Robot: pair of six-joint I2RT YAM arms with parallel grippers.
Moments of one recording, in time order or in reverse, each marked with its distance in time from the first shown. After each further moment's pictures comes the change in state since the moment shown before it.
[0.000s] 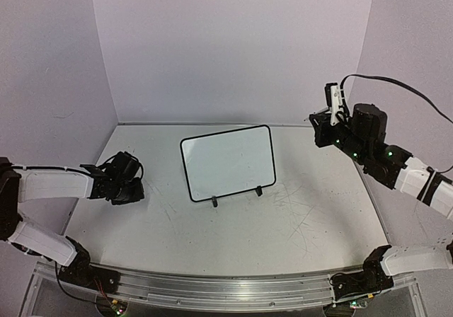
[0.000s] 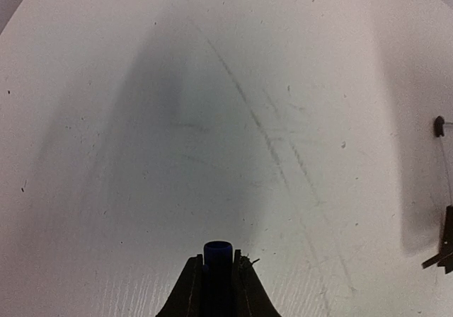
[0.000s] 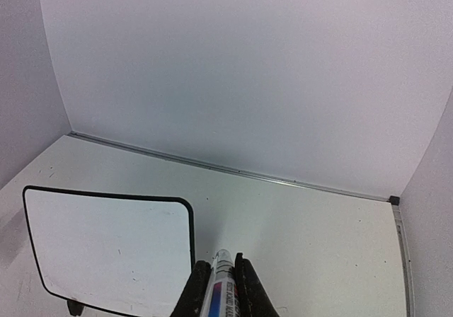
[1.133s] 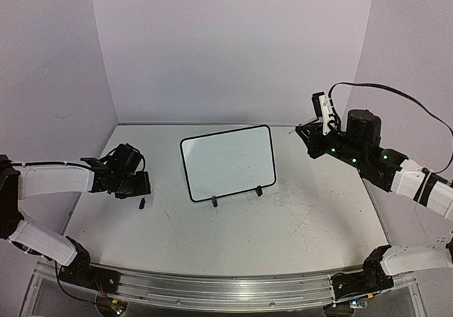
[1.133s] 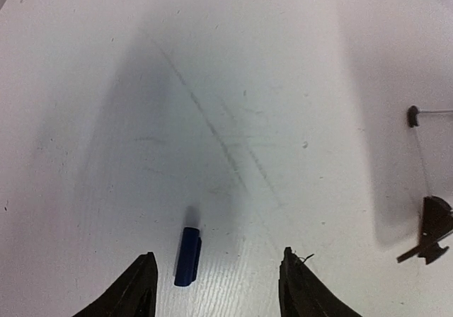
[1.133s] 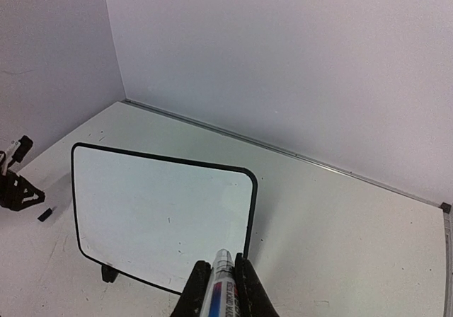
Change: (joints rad) left arm -0.001 0.059 0.077 -0.019 0.063 0.055; right arm -0.002 0.008 -0.051 0.007 -0.226 -0.012
